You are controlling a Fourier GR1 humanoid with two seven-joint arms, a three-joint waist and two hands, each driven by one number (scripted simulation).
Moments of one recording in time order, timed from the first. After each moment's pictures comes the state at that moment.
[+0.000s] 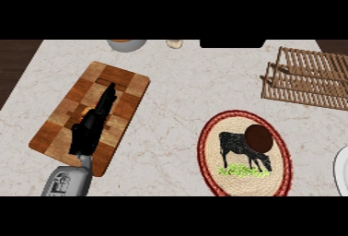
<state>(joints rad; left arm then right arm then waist) -0.17 0.06 -0.02 -1.43 -0.16 -0.02 0.01 -0.85 -0.70 -0.55 -0.95 0.54 -0.42 0.21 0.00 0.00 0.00</state>
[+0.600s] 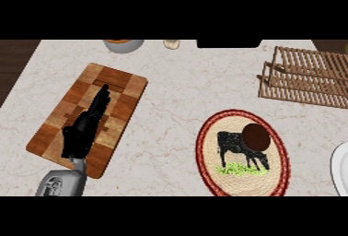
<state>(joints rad) -0.14 0.08 -0.01 -1.47 -0.16 -0.03 0.03 -0.78 -0.87 -0.77 -1.10 0.35 -0.37 0.39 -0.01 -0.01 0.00</state>
